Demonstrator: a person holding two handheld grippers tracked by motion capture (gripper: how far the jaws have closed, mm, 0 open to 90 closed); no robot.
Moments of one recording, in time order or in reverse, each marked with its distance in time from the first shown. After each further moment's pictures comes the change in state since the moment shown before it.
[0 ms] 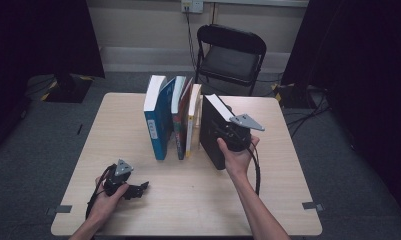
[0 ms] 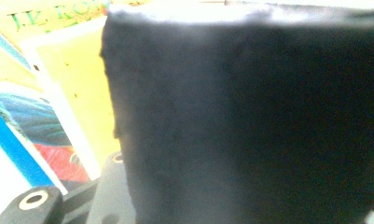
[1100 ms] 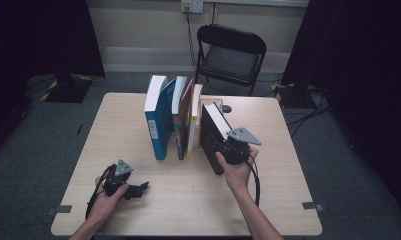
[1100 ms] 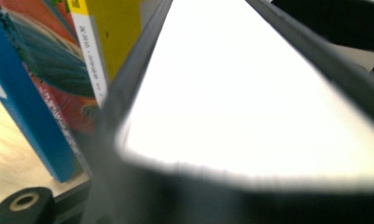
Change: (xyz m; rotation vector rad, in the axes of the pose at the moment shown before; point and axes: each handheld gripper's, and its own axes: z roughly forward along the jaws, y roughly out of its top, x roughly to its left) left arm 0.000 0.000 0.000 0.000 -0.001 -0.002; right arm 0.011 -0.029 -0.017 0.032 -0.008 -0.054
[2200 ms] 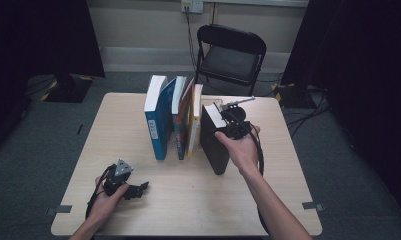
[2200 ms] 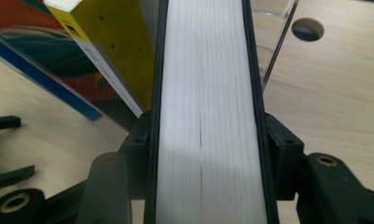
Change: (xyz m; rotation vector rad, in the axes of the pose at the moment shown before) left arm 0.000 0.000 0.000 0.002 -0.001 0.003; right arm -0.004 0.091 0.011 0.564 0.029 0.066
